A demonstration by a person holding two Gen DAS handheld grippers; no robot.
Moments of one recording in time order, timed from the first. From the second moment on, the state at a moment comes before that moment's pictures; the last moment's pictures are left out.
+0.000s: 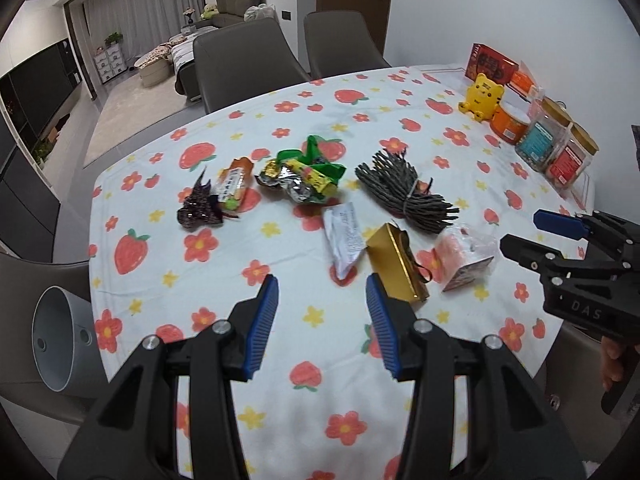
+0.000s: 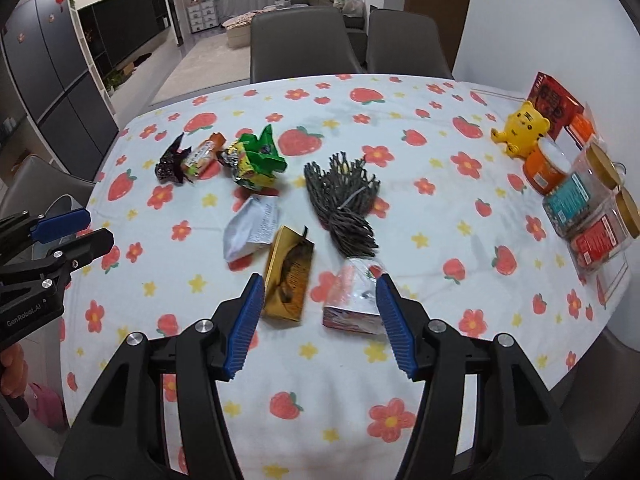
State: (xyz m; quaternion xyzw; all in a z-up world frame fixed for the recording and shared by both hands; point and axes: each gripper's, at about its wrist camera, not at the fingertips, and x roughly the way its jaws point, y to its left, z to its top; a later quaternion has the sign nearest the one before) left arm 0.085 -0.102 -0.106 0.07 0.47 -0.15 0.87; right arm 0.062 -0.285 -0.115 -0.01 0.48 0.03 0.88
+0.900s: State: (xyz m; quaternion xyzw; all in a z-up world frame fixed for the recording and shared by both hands) left arm 0.105 -0.182 -0.179 0.07 0.52 -0.17 0.84; right arm 0.096 -0.321 -0.193 0.01 0.53 0.04 0.85
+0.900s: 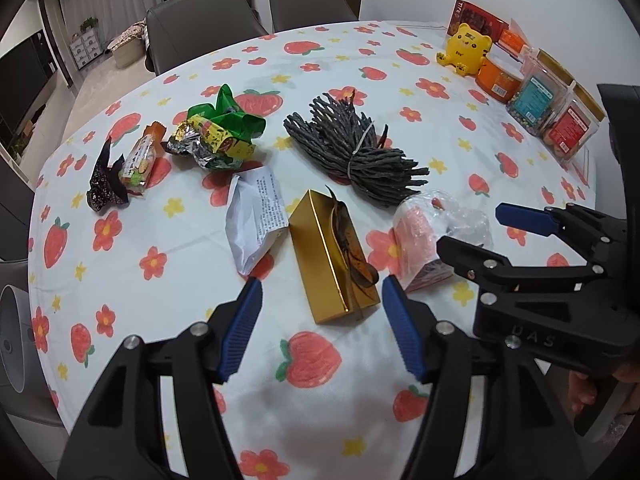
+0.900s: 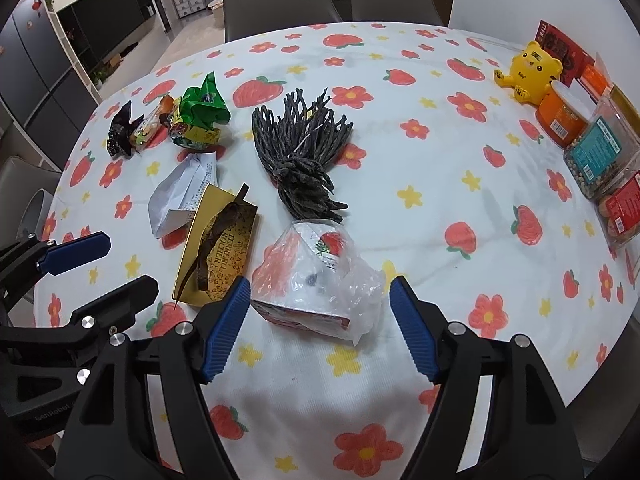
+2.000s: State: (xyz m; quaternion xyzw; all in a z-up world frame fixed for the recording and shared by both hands) left arm 0.128 -0.190 -0.229 0.06 0.56 -0.17 0.81; right arm 0.109 -0.325 -0.228 -0.03 0.55 0.02 0.84
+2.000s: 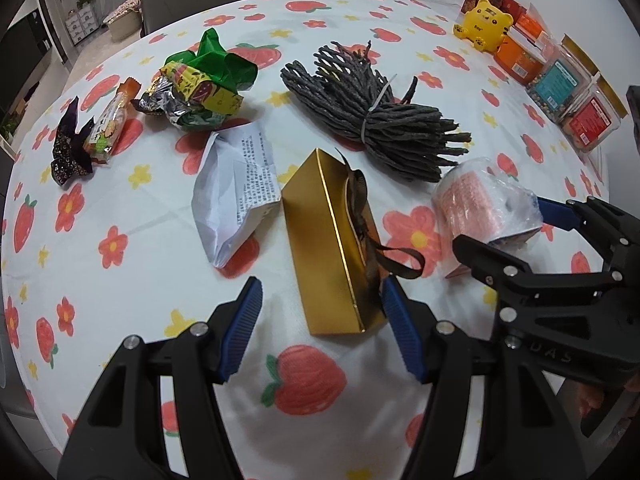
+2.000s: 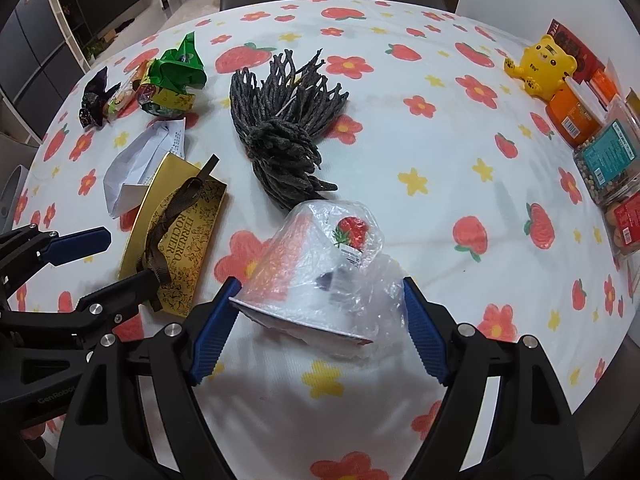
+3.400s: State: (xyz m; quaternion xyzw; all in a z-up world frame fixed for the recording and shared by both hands) left arm 0.104 -0.172 -0.211 0.08 0.54 -0.17 0.82; right arm 0.084 -0.326 -0.198 -0.02 0.53 0.04 0.84
